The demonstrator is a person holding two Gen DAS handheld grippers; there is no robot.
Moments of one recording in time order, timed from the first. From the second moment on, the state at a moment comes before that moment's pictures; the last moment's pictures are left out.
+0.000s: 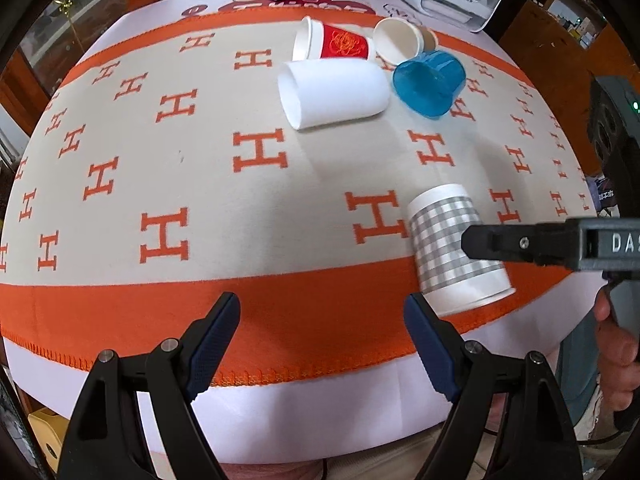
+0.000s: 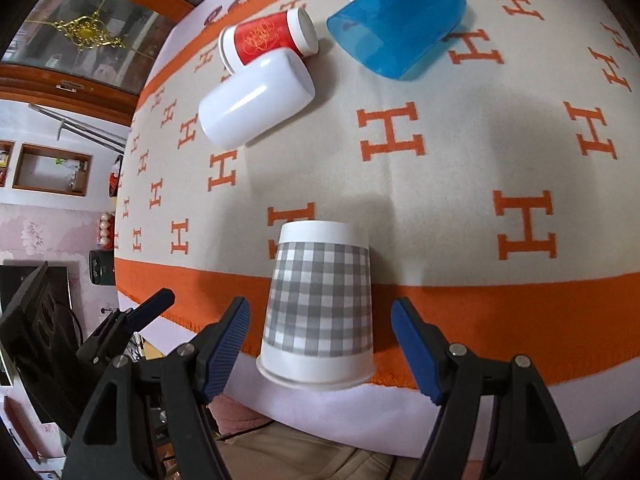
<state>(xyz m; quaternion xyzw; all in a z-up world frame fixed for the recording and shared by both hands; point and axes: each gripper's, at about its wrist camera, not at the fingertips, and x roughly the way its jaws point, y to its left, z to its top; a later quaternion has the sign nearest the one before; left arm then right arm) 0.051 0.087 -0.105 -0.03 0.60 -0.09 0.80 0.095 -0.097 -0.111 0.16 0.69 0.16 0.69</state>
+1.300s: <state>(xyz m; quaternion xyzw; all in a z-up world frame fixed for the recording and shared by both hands) 0.054 0.102 -0.133 -0.06 0.61 -0.07 0.79 0.103 -0.093 -0.122 0.15 0.71 0.17 0.67</state>
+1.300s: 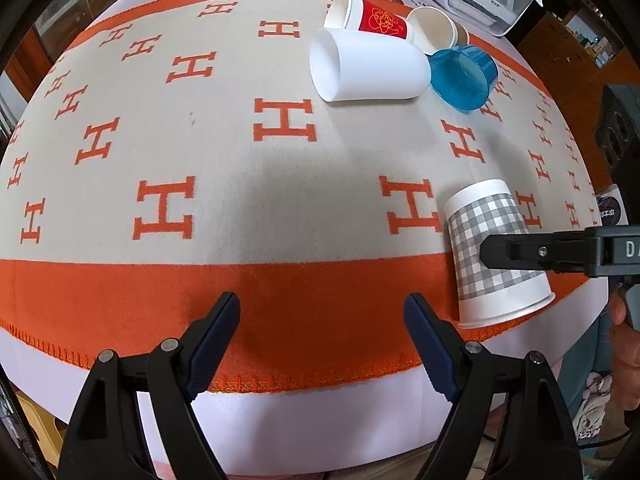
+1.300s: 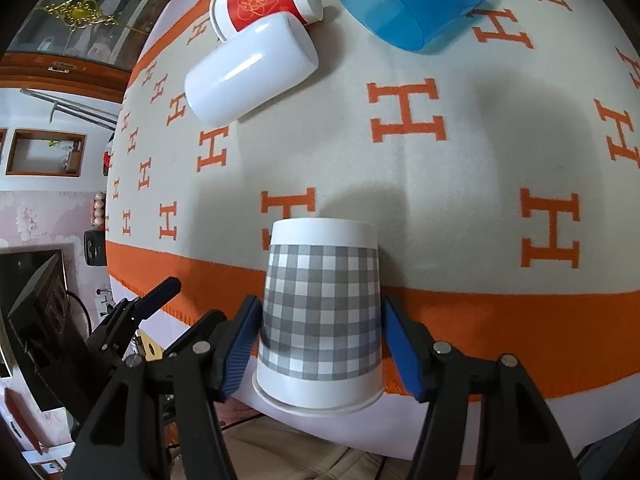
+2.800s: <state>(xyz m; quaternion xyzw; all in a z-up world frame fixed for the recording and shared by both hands) 0.045 0.104 -0.121 -0.08 0.52 0.00 0.85 0.015 -0.064 -0.108 -0.06 0.37 0.21 0.90</state>
